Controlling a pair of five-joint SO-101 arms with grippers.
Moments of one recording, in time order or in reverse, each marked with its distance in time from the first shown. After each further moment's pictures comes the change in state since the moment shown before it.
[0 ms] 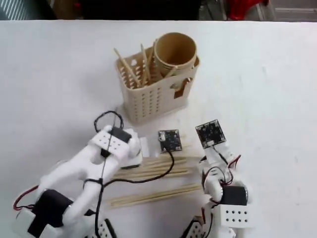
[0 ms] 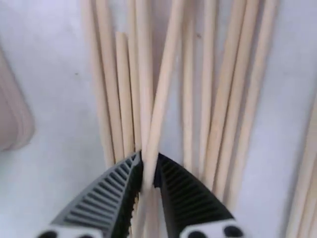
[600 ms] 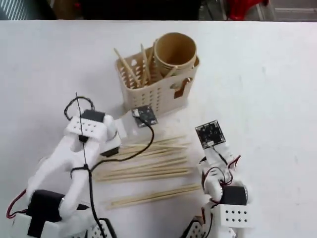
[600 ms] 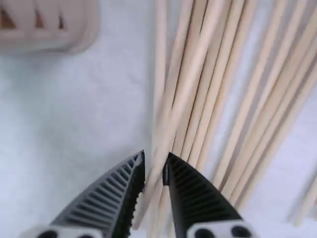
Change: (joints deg) left arm -16.6 0.3 -6.8 9.3 -2.9; right arm 0.0 0.0 0.4 0.0 0.0
